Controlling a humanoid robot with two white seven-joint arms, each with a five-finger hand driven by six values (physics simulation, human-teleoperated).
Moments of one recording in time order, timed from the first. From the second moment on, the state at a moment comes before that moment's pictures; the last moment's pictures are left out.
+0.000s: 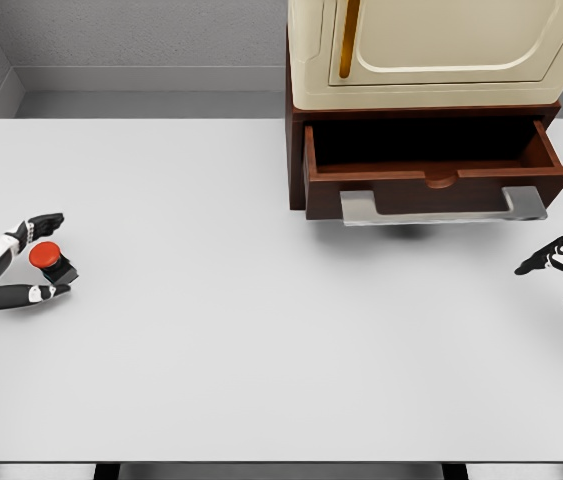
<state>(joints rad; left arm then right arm) -0.03 0.48 0.17 -1.18 0.11 -0.56 -0.61 0.43 -1.18 -0.19 -1.77 0.23 -0.61 0.20</state>
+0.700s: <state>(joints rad) -0.04 0.48 0.18 -1.23 0.12 -0.55 -0.61 0.43 -1.18 -0.19 -1.77 0.23 -0.61 0.21</state>
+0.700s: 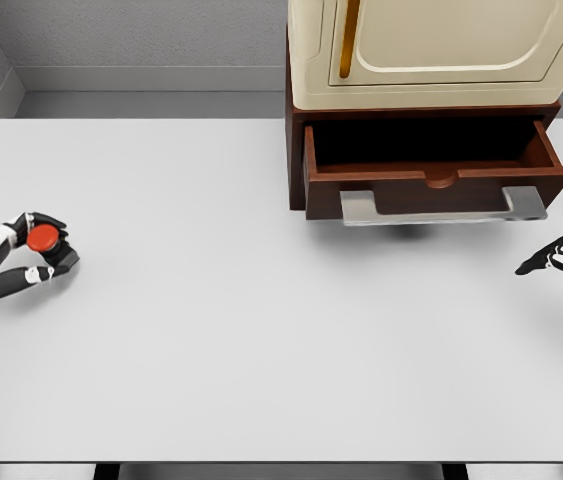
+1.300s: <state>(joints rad) -0.08 0.44 0.15 -1.41 0.12 -0.54 -0.61 0.43 -1.18 -0.20 -1.77 0.23 -0.61 0.21</state>
